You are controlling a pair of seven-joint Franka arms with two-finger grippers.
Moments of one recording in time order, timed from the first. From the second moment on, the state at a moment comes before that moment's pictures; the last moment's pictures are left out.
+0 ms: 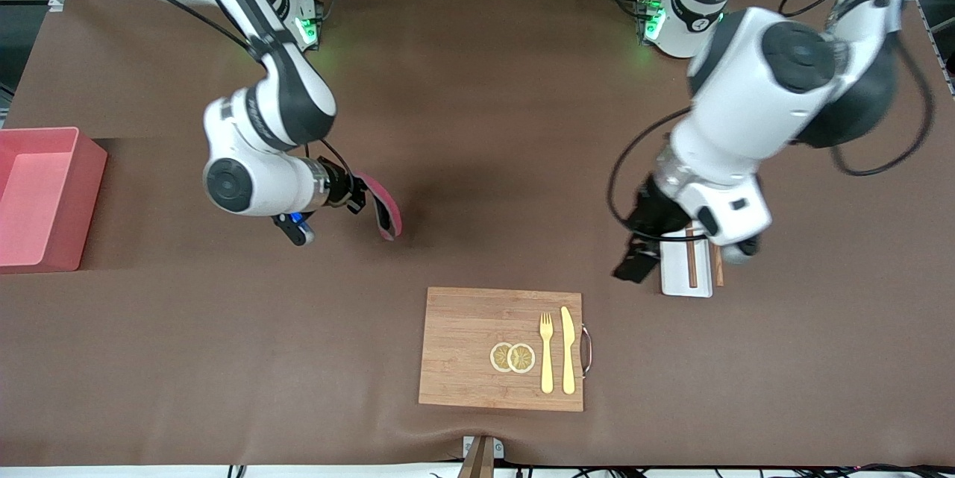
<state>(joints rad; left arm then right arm) -0.16 0.38 -0.26 -1.32 0.02 1.93 -1.55 0.31 0.40 0.08 -1.86 0.28 1.96 1.04</state>
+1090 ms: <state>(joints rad) -0.11 0.06 0.00 -1.50 -0.07 1.50 -0.37 -0.38 0.41 0.04 -2.02 -0.33 2.40 -0.13</state>
